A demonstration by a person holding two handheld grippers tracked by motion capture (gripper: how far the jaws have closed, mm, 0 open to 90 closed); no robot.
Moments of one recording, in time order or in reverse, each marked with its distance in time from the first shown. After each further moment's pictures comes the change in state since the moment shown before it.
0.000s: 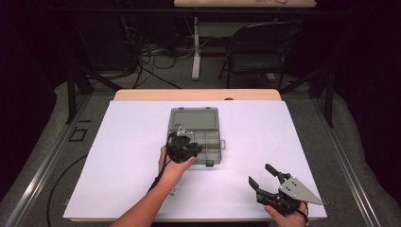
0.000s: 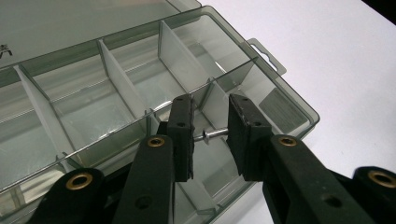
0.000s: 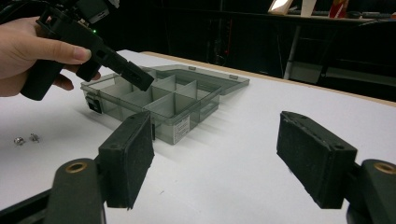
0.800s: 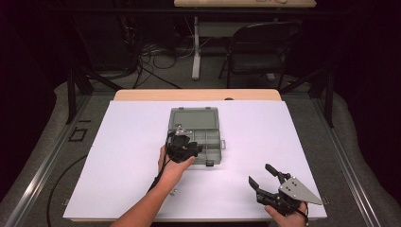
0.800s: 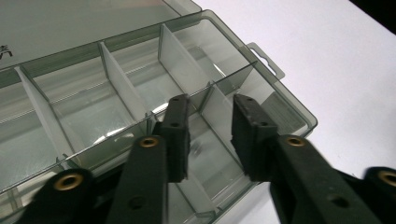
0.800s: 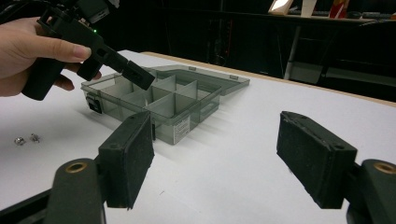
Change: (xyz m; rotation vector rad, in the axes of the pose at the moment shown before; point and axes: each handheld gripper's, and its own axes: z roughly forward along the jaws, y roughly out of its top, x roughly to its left) left arm 0.001 0.001 -0.002 -0.024 -0.013 -0.017; right arm 0.000 0.000 -0.001 0.003 0.000 -0.001
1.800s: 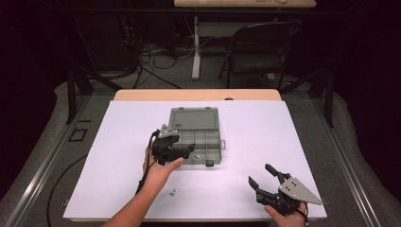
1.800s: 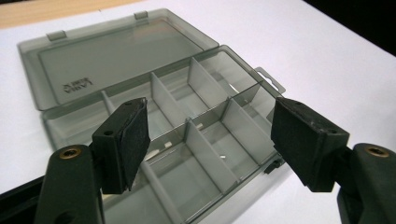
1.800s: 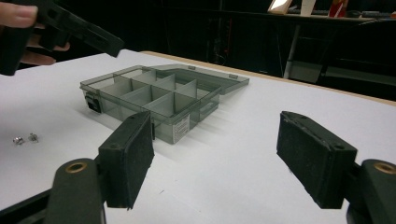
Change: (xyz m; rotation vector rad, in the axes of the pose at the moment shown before) left arm 0.010 -0.004 -0.058 -0.119 0.056 0.051; right arm 0.000 0.000 0.001 0.004 -0.002 0.000
